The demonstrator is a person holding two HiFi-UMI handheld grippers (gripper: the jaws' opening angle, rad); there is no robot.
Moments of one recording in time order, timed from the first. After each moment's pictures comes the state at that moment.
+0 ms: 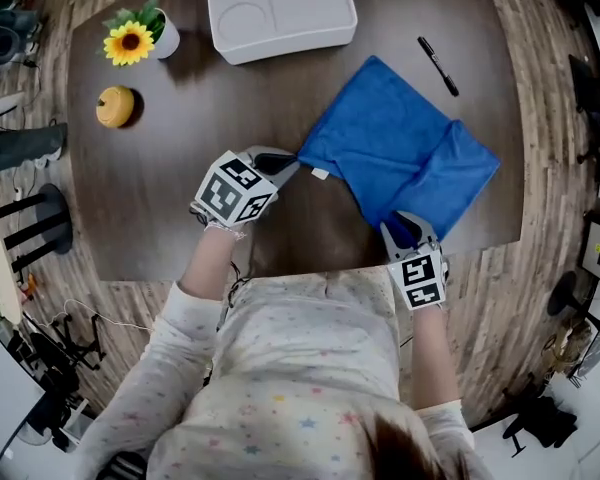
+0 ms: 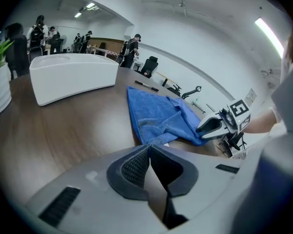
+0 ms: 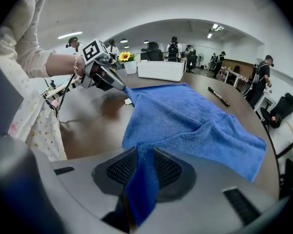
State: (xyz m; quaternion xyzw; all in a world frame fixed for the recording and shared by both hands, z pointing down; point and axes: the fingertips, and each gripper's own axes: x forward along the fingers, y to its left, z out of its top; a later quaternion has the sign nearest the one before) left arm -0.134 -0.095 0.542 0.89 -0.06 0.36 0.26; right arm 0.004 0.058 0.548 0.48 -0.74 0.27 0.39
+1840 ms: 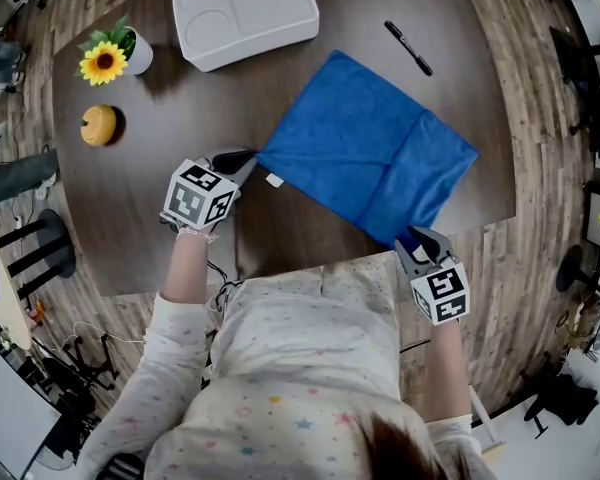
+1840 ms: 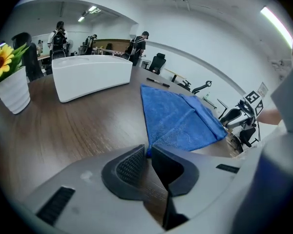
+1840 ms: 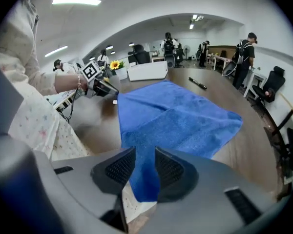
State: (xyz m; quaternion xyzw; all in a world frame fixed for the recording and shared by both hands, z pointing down) left arm -0.173 -0.113 0.555 0.88 -0.12 0.39 0.24; right arm 0.040 0.128 0.519 0.51 -0.72 0.34 0.34
